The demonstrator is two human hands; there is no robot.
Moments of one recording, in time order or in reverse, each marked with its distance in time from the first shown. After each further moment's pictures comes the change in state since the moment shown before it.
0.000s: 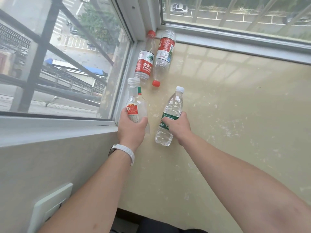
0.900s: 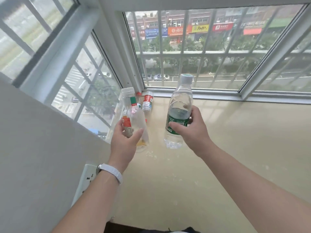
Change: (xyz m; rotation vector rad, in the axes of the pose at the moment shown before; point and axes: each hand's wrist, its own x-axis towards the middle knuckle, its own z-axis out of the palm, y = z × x) left_hand -0.184 0.094 -0.102 -0.296 -0.121 0.419; right_hand -0.276 -0.073 -0.163 0.166 0.077 -0.716
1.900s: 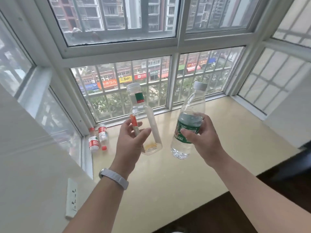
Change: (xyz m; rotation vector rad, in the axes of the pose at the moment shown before) left_hand -0.165 0.077 -0.014 -0.349 -0.630 0.289; right_hand -0.270 -0.045 -0.055 0.099 0.536 -0.276
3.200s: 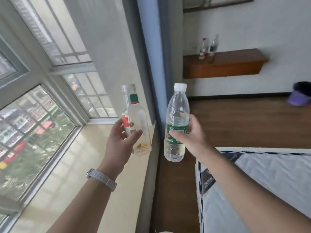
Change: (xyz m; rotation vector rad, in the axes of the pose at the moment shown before) left_hand -0.095 -0.053 0.615 0.213 -1.033 0.100; right_hand -0.124 0.026 -0.543 -0.013 0.965 0.017
